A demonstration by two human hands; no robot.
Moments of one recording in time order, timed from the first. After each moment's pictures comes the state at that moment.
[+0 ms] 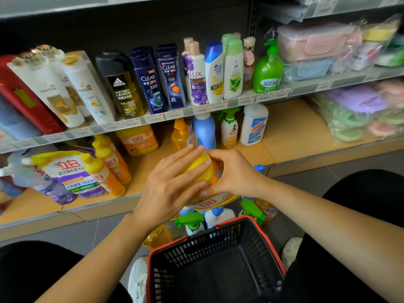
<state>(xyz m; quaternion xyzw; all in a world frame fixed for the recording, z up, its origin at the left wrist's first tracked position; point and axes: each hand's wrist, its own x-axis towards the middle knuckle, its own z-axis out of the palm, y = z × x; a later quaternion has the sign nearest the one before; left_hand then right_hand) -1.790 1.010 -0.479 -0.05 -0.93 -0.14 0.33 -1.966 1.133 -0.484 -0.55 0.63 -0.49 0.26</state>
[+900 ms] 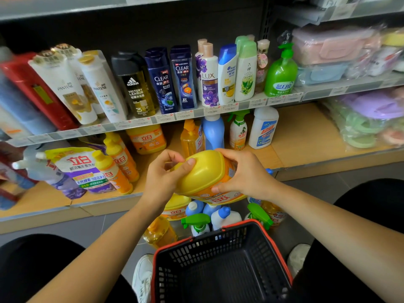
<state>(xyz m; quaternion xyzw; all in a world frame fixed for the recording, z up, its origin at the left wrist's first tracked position) -1.794 0.995 -0.482 0.30 -0.69 -0.58 0.30 -1.969 1.132 -0.483 -0.52 0.67 -0.47 0.24</state>
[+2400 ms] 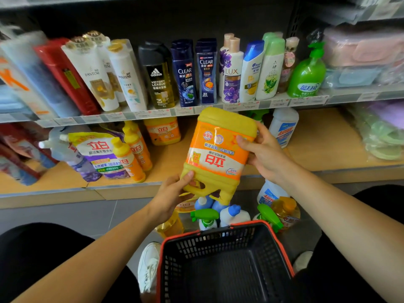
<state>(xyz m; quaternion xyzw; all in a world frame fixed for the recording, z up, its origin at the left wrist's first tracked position) -1.764 0.970 -0.560 0.36 -0.56 -0.73 0.15 -1.998 1.094 -0.488 -0.26 0.54 -0.68 0.41</state>
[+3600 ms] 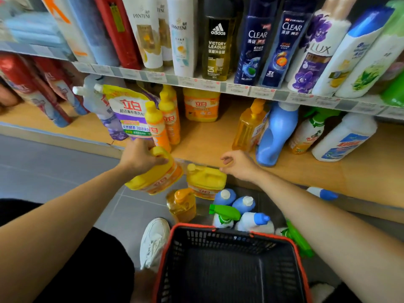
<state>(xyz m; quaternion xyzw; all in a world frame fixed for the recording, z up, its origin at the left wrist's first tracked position) -1.673 0.847 -0.576 0.57 -0.77 -0.25 0.11 -1.971 0.949 -0.646 -0.55 0.74 -0.21 0.34</state>
